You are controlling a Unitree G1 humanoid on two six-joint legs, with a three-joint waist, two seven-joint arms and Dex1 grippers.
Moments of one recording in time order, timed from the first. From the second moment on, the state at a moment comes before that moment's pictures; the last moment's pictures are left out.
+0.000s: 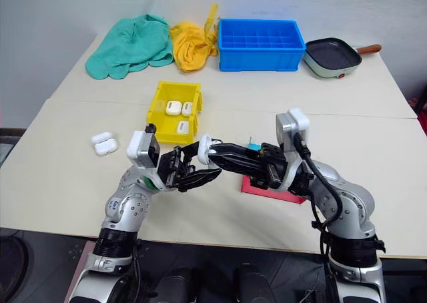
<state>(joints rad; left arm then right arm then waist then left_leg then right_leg) -0.43 0.14 -0.03 0.00 -0.67 0.15 -1.18 -0.42 -0.43 -0.11 -0.37 1.06 0.80 0.96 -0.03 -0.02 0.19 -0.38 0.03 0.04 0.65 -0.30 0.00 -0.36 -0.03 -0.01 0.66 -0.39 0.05</state>
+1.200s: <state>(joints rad) -0.52 0.37 -0.22 -0.01 -0.25 0.14 -1.05 -0.60 -0.72 0.15 -0.46 0.72 0.79 0.87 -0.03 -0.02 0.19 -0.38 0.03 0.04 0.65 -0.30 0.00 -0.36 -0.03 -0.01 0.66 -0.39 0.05</state>
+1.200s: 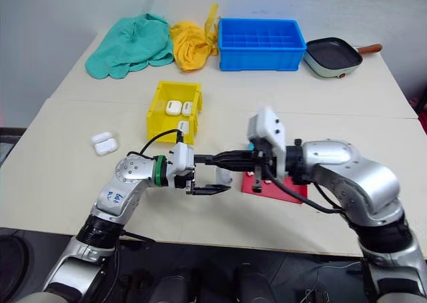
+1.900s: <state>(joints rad) -0.34 0.42 0.09 -0.24 -0.46 0.41 -0.79 0.02 -0.63 -0.41 -0.46 0.76 0.44 0.96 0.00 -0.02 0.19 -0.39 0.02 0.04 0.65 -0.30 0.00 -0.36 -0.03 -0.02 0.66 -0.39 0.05</state>
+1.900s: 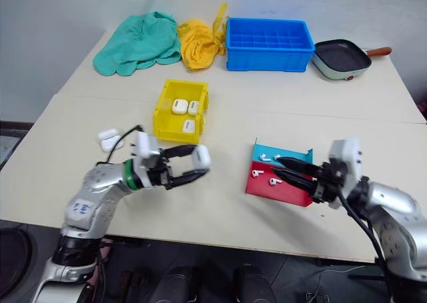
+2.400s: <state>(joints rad) -0.81 0.43 0.15 0.31 -0.38 0.48 -0.50 0.10 -0.53 -0.43 -0.42 0.57 0.02 0.95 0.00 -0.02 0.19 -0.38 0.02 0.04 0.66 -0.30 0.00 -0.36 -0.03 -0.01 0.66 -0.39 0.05</state>
